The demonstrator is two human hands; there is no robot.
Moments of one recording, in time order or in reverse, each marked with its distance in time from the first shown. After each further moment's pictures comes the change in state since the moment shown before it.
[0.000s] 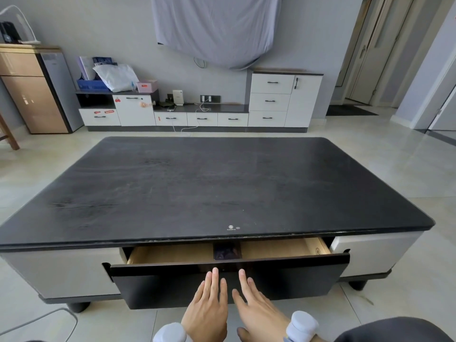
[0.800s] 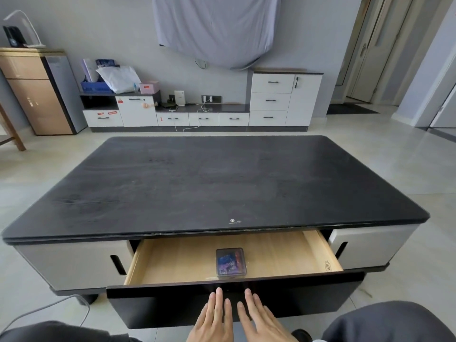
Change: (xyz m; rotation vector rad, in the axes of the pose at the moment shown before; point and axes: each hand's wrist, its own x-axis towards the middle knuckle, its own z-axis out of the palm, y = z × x) left_hand -0.056 0.025 0.011 0.001 0.271 -0.026; right_hand -0.040 -0.016 0.045 -0.017 0.008 0.017
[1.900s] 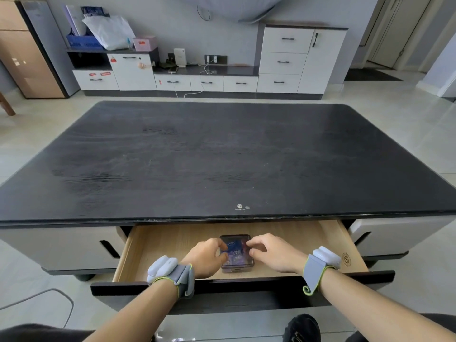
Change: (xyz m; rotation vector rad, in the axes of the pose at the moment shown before) left_hand 0.139 -0.082 0.025 -0.705 -0.470 -0.264; right_hand 0.125 0.099 -0.065 0.417 0.148 0.060
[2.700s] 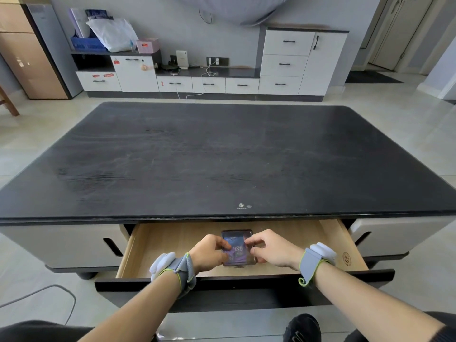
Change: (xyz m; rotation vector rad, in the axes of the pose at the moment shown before) left_hand 0.008 -0.003 0.006 -0.509 -0.016 -0.056; right_hand 0.007 0.000 0.002 0.181 -0.001 0.048
